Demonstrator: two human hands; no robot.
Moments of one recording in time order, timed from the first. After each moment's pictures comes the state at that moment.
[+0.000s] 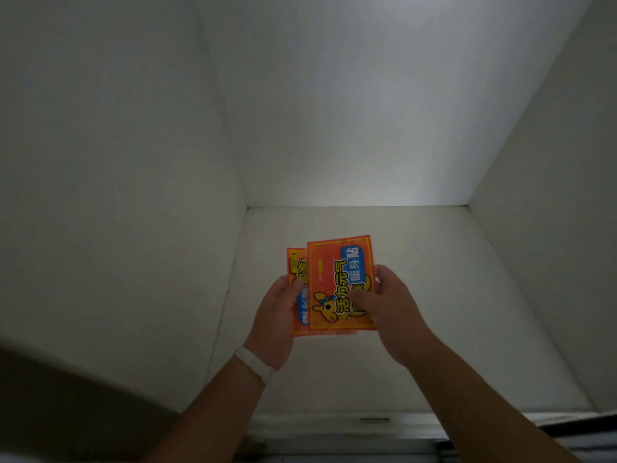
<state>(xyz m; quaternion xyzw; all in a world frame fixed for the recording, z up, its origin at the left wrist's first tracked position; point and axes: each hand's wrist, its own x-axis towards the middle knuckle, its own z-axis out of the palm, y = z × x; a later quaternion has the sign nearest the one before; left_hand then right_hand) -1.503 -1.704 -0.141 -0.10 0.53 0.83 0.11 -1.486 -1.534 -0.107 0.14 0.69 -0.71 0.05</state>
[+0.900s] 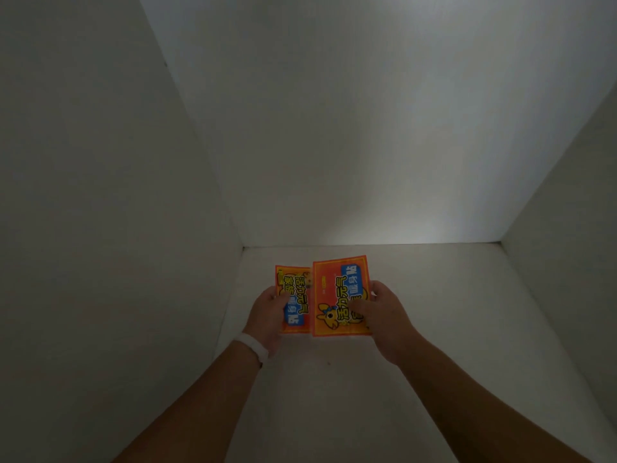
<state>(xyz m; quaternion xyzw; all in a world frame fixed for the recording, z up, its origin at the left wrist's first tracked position) -1.667 -1.703 -0.174 -0.22 0.65 0.73 0.10 -1.646 -1.507 -0.156 0.19 0.66 -0.72 0.11</state>
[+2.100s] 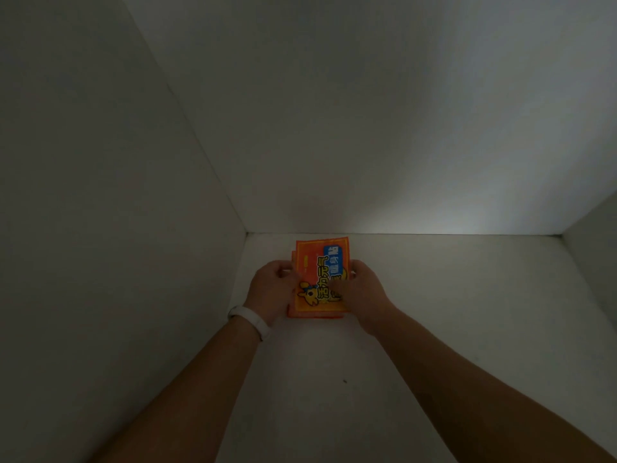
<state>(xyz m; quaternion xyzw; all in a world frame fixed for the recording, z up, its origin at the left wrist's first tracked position) -1.741 -1.717 -0.199 -0.21 0.79 0.57 0.08 -1.733 -1.553 -0.199 0.19 0.74 -0.63 0.17</state>
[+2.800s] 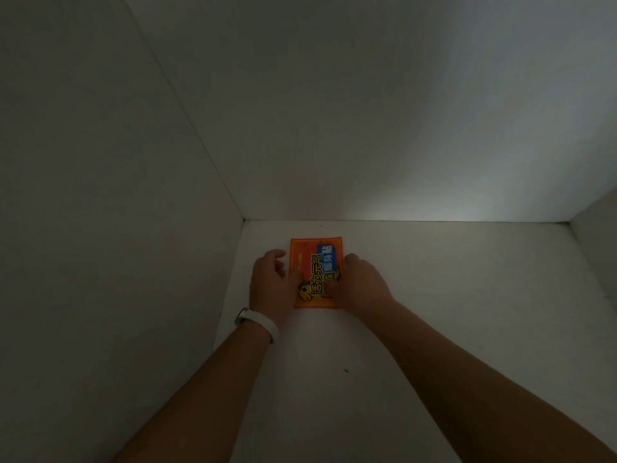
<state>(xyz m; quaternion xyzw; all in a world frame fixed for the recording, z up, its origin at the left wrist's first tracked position) -1.722 -1.715 -0.210 -0.17 0.88 0.45 -0.04 -1.730 -1.558 -0.195 0.08 0.92 -0.34 0.19</state>
